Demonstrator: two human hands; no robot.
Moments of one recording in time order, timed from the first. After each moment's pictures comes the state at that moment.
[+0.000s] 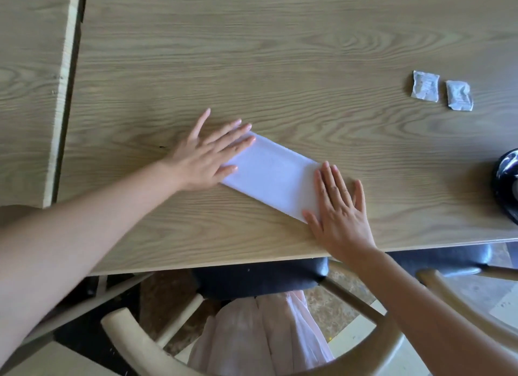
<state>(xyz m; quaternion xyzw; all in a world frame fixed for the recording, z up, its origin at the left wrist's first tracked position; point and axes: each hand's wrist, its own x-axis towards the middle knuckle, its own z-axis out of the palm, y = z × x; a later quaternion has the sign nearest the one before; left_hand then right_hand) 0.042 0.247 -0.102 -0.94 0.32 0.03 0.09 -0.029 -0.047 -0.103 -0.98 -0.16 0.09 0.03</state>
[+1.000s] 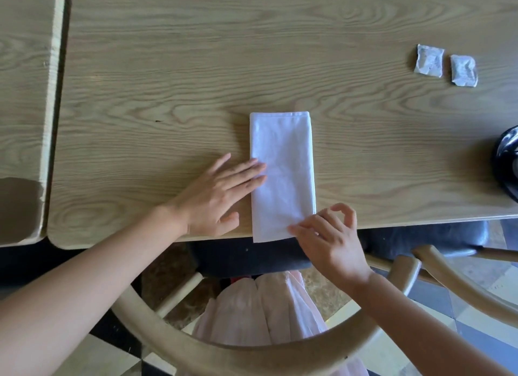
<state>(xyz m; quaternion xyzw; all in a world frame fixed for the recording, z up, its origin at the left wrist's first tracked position) -0.052 0.208 -0.092 -0.91 0.35 0.11 -0.16 -0.094 -0.049 -0.100 -0.92 -0.32 -0.15 0.15</state>
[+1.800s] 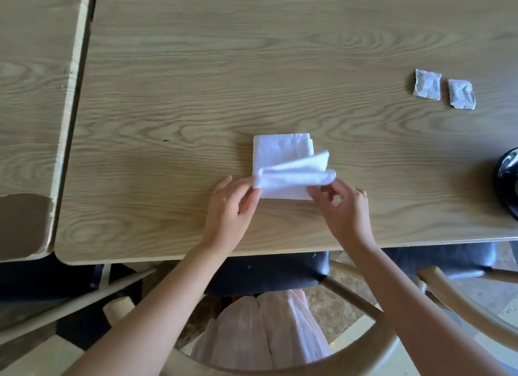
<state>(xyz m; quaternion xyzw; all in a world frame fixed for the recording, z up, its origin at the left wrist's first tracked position) -0.058 0.157 -0.097 -0.91 -0.02 -0.09 -0.40 -0.023 -0.035 -0.078 -0.92 0.00 0.04 0.39</state>
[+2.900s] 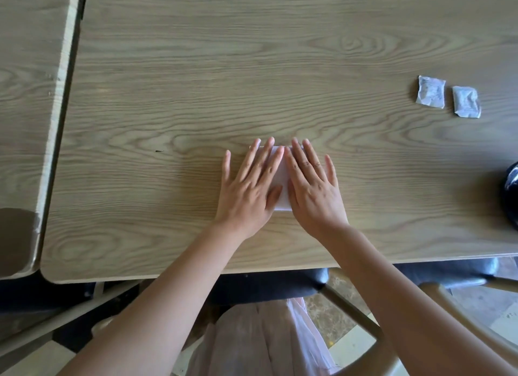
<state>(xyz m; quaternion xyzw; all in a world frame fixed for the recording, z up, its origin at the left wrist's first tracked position) -0.007 0.143 -0.114 -0.99 0.10 -0.03 -0.10 0.016 -0.006 -0.099 -0.96 -0.22 0.03 0.17</state>
